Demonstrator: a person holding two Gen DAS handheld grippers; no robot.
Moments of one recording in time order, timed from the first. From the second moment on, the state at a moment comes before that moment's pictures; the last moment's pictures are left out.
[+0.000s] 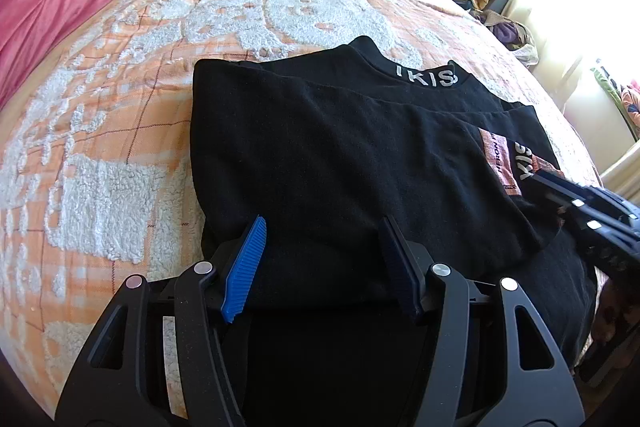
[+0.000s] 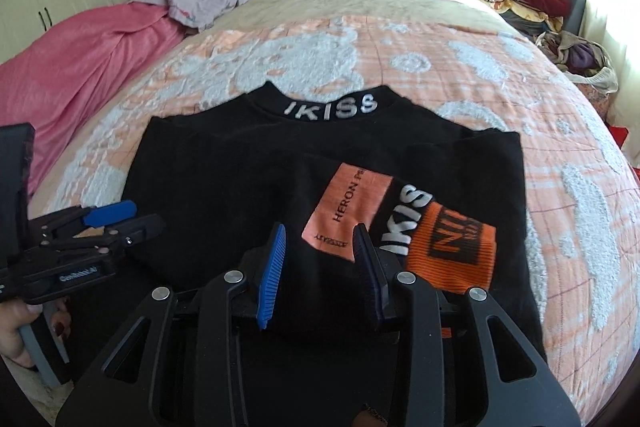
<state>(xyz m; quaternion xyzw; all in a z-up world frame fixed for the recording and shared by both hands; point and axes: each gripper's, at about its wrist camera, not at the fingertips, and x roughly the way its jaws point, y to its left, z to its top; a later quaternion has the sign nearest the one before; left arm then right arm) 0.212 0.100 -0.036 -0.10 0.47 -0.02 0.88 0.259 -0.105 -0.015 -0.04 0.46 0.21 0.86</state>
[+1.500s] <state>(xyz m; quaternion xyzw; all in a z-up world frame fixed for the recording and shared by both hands) 0.202 0.098 -0.024 -0.10 0.46 -0.01 0.88 0.215 -0.150 0.009 0.04 0.43 0.17 0.89</state>
